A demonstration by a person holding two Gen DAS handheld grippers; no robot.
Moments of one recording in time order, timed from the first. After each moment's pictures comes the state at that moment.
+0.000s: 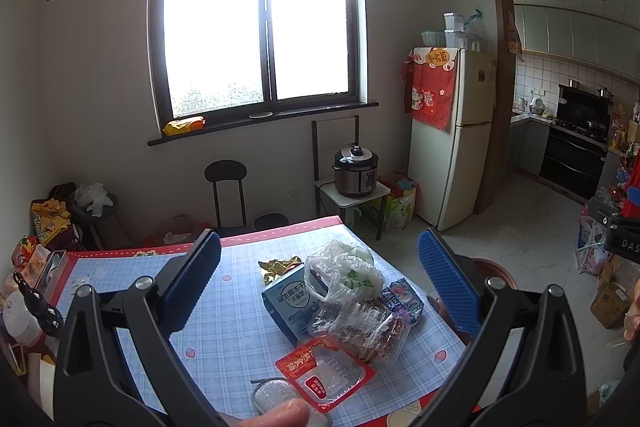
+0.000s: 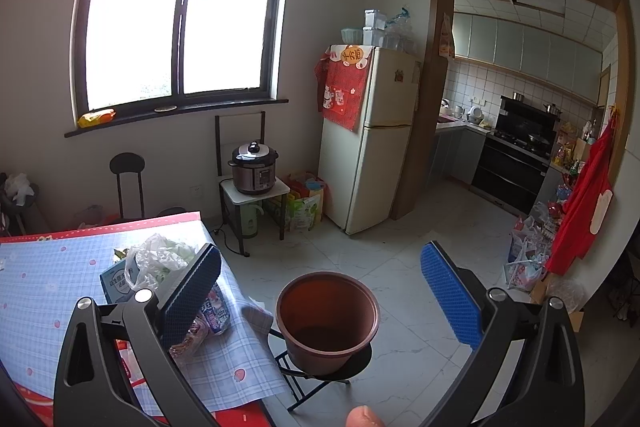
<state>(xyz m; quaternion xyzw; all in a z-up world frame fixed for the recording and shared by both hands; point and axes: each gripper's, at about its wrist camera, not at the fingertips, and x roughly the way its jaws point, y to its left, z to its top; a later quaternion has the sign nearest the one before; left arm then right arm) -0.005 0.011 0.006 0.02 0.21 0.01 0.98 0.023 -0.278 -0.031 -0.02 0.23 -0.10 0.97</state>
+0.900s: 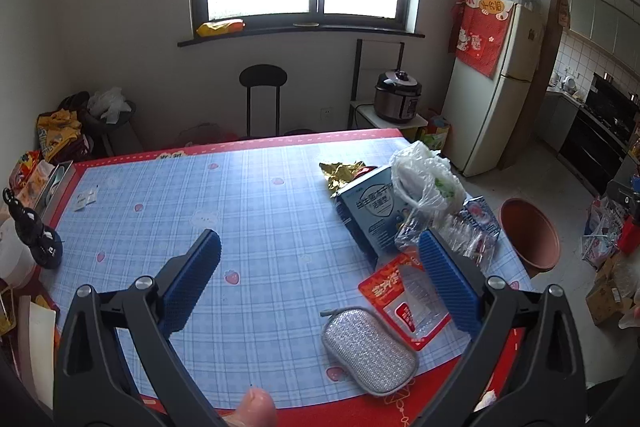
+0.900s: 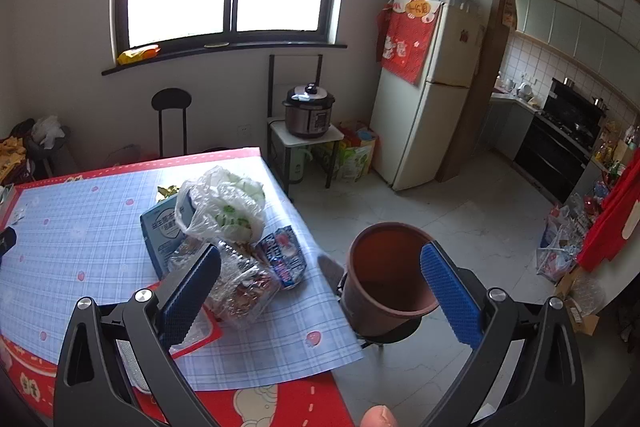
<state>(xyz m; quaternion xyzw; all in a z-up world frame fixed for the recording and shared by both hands) 0.014 0.176 -0.118 -0.04 0.34 0.04 0.94 0.076 -0.153 -0.117 -0.04 0.34 0.00 0.94</state>
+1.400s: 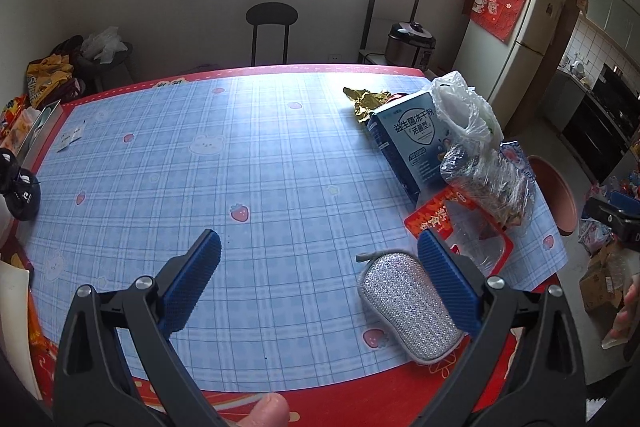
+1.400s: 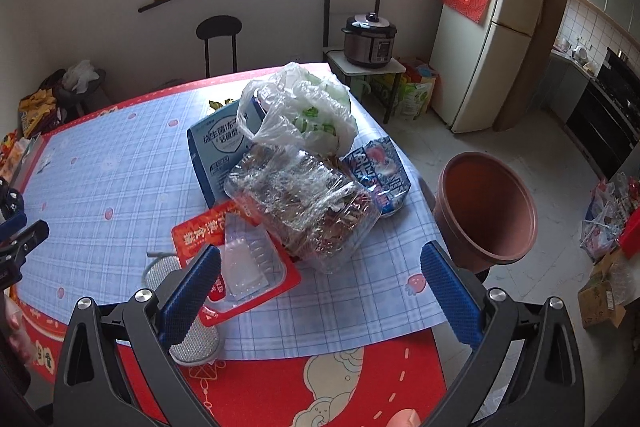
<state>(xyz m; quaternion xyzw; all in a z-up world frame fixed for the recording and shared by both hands) 0.019 0.228 -0.219 -0.07 0.41 0.04 0.91 0.089 -0.086 -0.221 -0.05 0.44 0.07 0.90</state>
